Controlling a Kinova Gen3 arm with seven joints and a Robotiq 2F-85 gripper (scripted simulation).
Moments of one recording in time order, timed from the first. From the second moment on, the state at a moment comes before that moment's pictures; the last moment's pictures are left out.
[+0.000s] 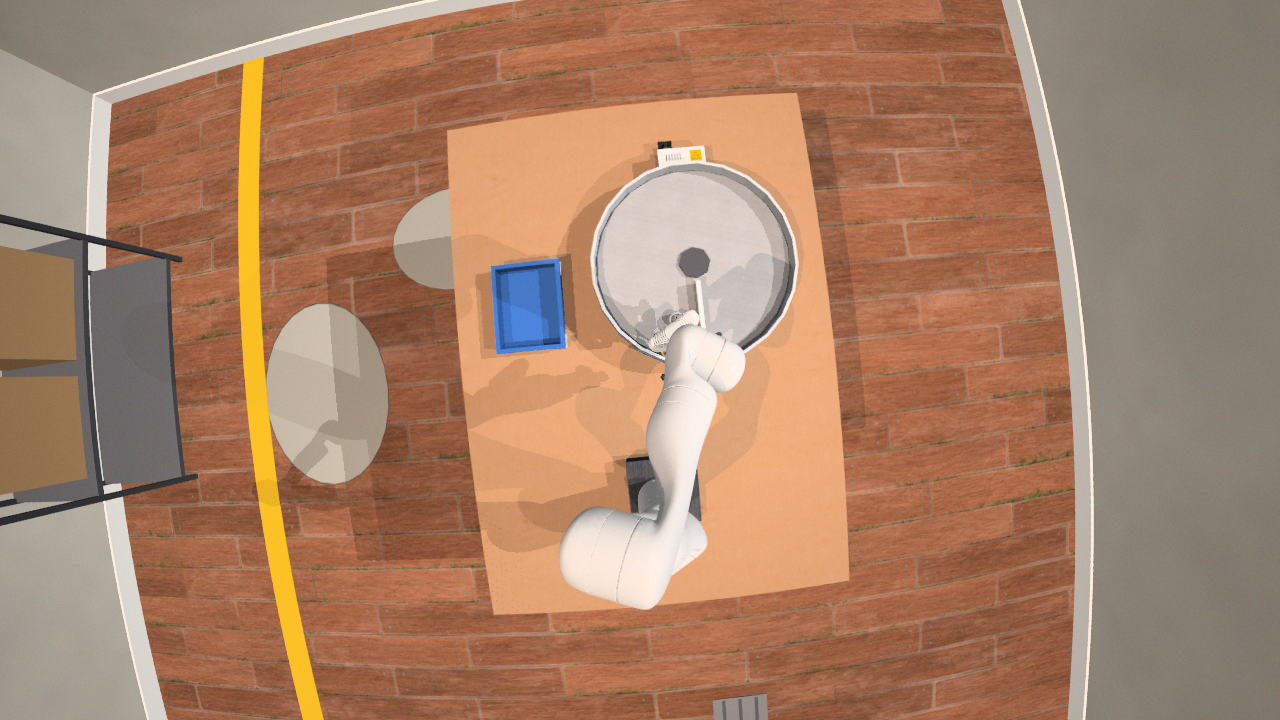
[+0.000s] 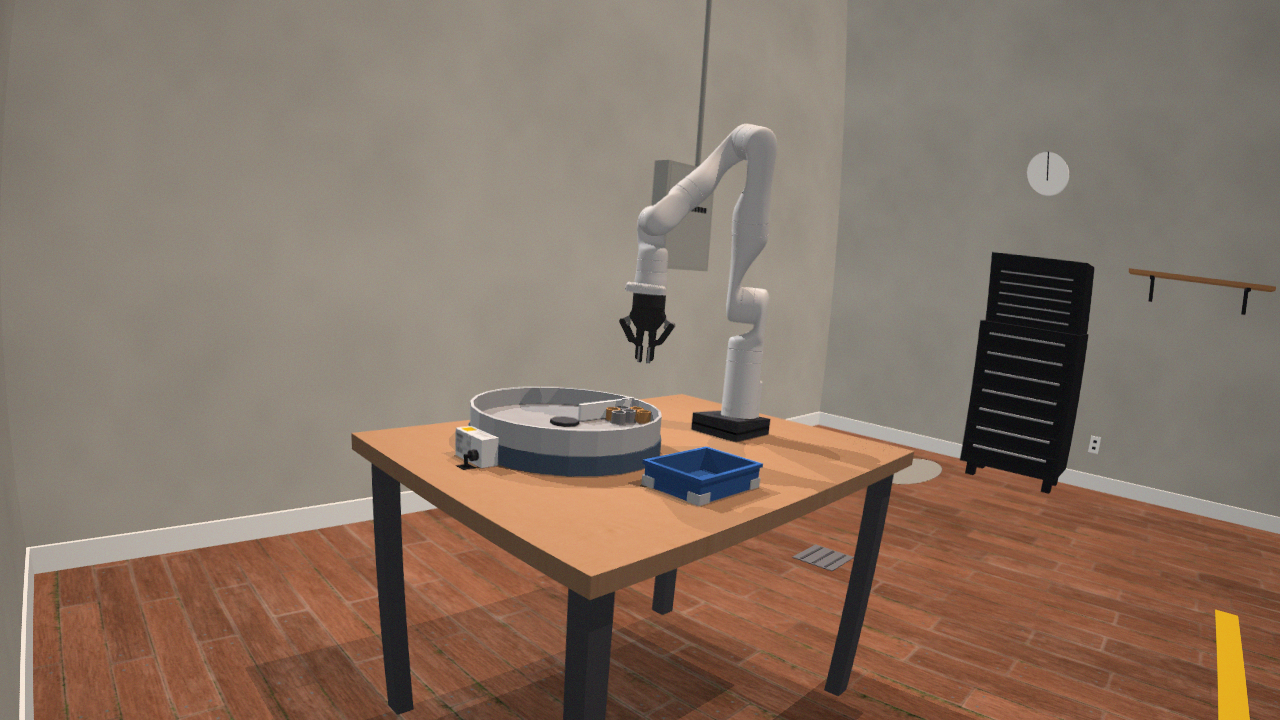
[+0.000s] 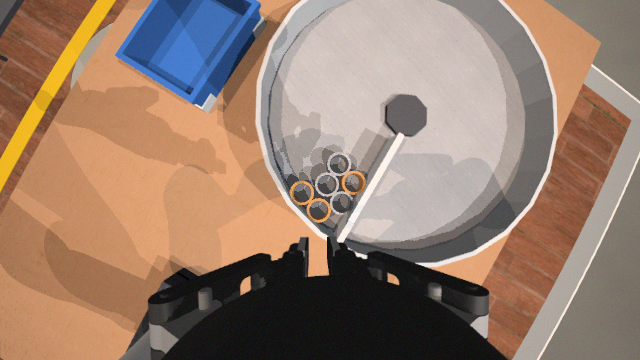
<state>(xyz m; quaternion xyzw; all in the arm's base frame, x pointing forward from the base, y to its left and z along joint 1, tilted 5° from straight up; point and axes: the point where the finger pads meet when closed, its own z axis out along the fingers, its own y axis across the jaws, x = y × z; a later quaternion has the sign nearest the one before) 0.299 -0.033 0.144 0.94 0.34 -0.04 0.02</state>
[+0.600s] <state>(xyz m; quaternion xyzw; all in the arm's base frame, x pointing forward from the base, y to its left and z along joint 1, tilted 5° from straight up) 0.303 -0.026 0.136 0.88 0.47 -0.04 0.01</state>
